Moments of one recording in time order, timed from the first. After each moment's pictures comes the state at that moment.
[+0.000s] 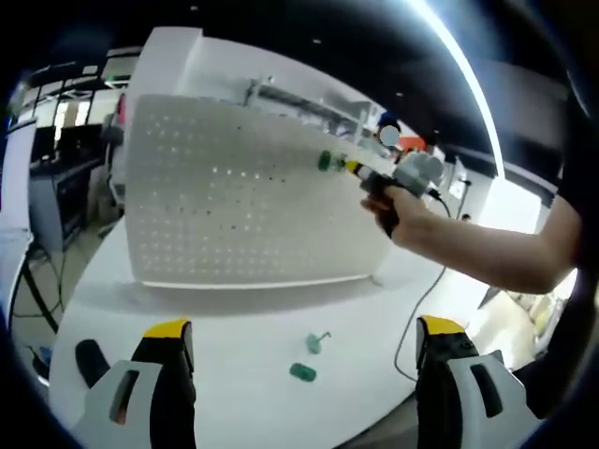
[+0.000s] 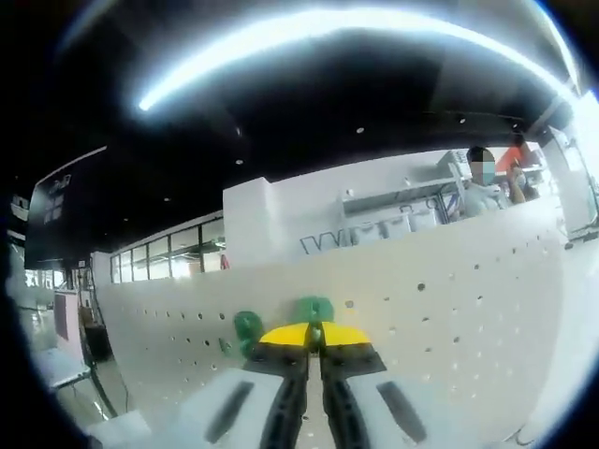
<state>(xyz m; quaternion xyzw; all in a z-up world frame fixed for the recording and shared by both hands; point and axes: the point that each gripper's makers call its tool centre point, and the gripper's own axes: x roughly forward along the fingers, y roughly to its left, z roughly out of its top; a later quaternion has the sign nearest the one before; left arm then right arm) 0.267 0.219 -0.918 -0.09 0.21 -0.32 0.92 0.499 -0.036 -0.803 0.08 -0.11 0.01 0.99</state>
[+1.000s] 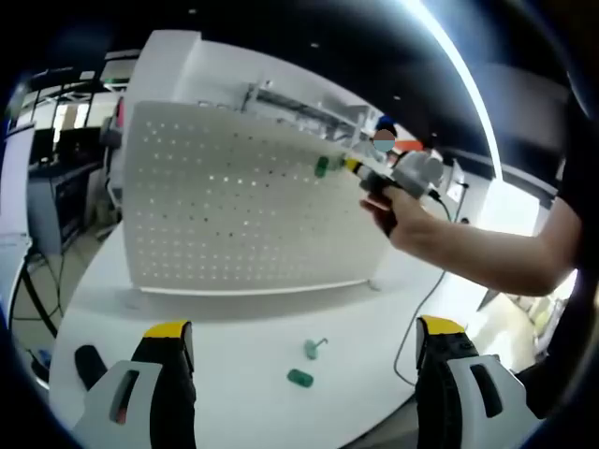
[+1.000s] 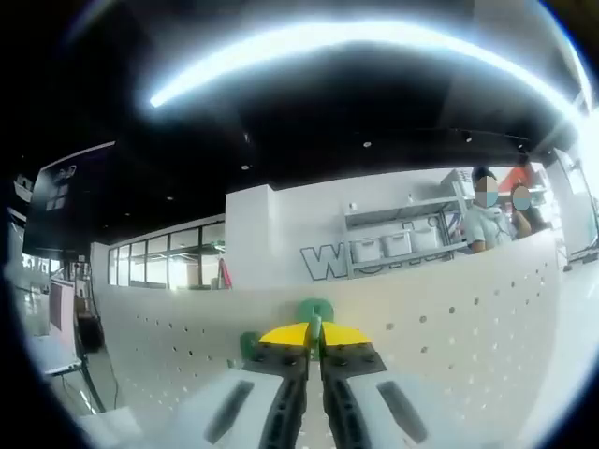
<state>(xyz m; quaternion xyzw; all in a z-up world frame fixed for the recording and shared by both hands) 0.268 0.216 -0.910 -0.09 0.20 -0.32 0.92 0.492 -0.036 -0.782 0.06 -0.14 0.00 0.99</state>
